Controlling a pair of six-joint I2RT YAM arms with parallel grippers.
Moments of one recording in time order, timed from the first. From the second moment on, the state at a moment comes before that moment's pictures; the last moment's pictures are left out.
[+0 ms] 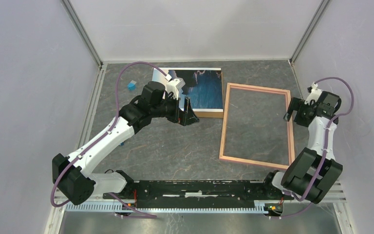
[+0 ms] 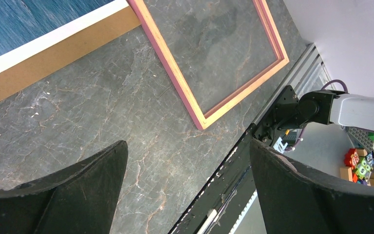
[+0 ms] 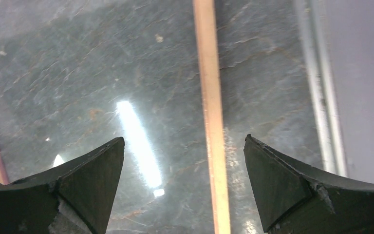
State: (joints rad) left arm -0.64 1.24 1.12 -0.44 0.40 -0.37; right arm -0.57 1.29 0.91 -0.54 -0.30 -0.16
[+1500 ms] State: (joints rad) left arm -1.04 1.75 0.91 0.13 0.12 -0.93; right arm 0.22 0.99 0.71 -0.54 0.26 0.19
